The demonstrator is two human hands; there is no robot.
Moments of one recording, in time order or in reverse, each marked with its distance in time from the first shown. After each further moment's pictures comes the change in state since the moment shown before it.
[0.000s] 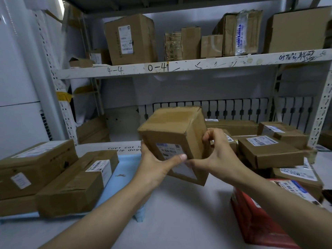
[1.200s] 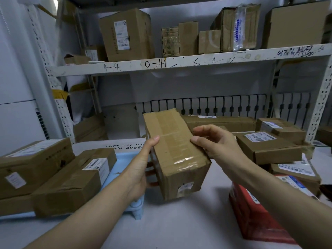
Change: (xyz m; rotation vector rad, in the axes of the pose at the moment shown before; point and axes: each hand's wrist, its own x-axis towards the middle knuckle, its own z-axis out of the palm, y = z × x) left_hand 0.005 -0.004 -0.020 -0.252 -0.098 -0.504; right_hand 0.003 -0.016 -0.005 0.495 0.015 0.246
